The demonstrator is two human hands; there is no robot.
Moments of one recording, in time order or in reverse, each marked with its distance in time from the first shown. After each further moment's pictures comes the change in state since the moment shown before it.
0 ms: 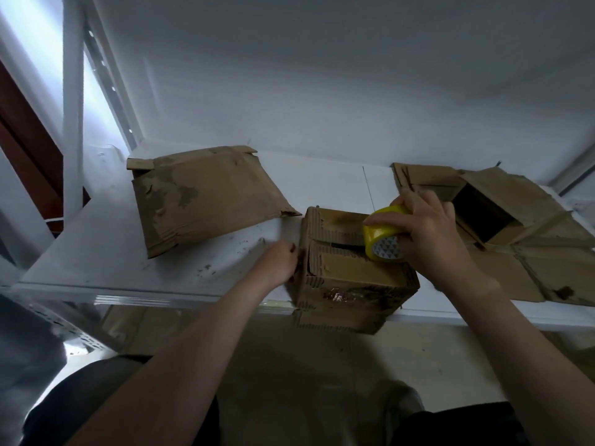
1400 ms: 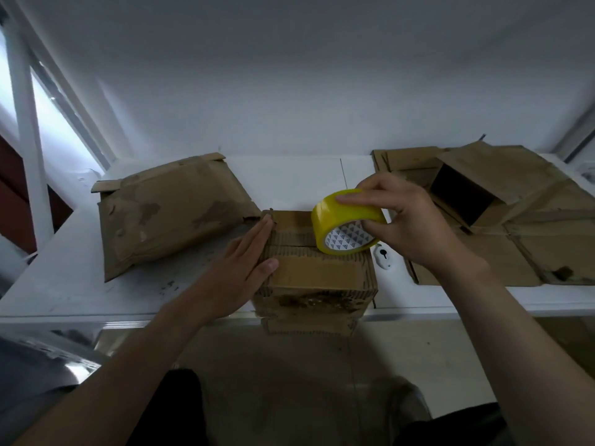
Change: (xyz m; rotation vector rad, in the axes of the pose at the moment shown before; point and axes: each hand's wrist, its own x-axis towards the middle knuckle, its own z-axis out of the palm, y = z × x) left_hand -0.035 0.016 -0.010 0.314 -0.043 0.368; right_hand 0.000 0.058 -0.010 0.631 0.071 -0.140
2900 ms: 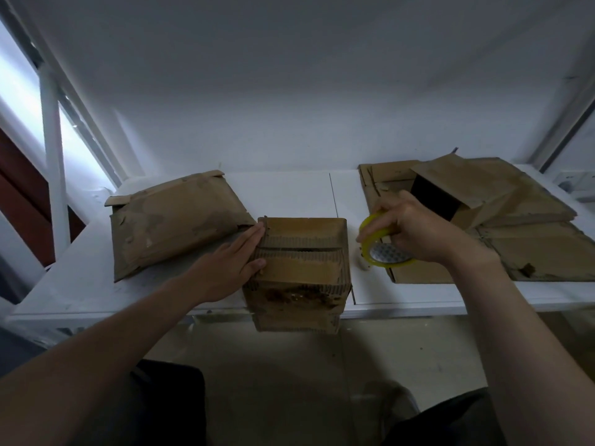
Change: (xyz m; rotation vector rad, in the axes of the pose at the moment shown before) left_hand -0.002 0.024 -0.021 0.302 -0.106 -0.027; right_hand -0.034 0.002 -0.056 -0.272 -0.336 0.234
